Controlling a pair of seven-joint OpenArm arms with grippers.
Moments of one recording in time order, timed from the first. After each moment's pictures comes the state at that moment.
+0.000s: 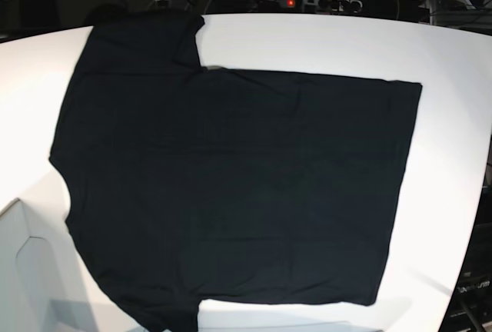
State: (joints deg) left arm 7.2 -2.9 3.5 8.7 -2.0 0.4 1.3; right arm -7.4 -0.3 1.4 8.0 0.1 -0.6 -3.1
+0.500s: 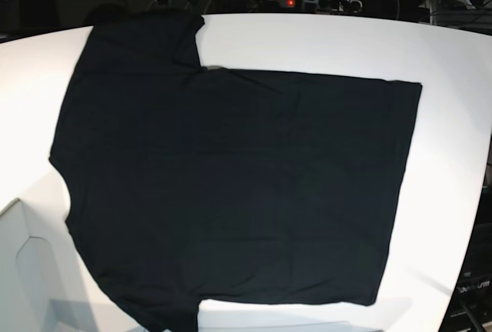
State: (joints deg) left arm 7.3 -2.9 3.5 8.9 -1.9 0.4 4.5; right arm -7.5 -0.2 1.5 8.0 0.1 -0.6 -3.1
